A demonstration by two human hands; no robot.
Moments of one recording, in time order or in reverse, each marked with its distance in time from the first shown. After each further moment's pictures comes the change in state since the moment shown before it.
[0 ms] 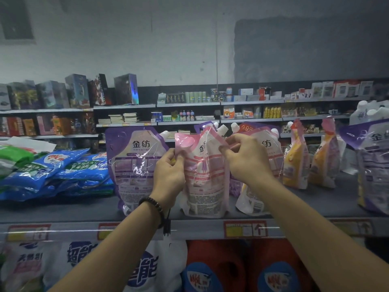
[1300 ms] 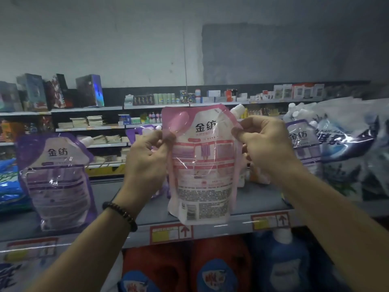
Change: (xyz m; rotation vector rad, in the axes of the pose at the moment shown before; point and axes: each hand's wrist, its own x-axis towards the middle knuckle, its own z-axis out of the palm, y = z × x) left_hand -0.052 0.051 0.132 0.070 -0.142 0.380; right_hand 0.011 0.076 -0.185 0.299 0.134 0.013
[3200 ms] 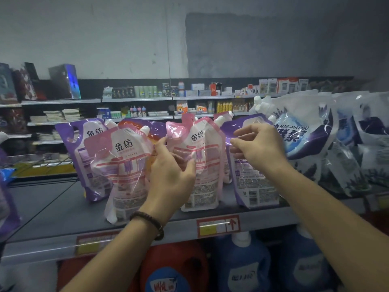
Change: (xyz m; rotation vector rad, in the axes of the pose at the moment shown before) left_hand -0.020 -0.041 0.185 0.382 0.025 -0.057; right_hand 0.067 0.112 -0.106 -0.117 0.016 0.117
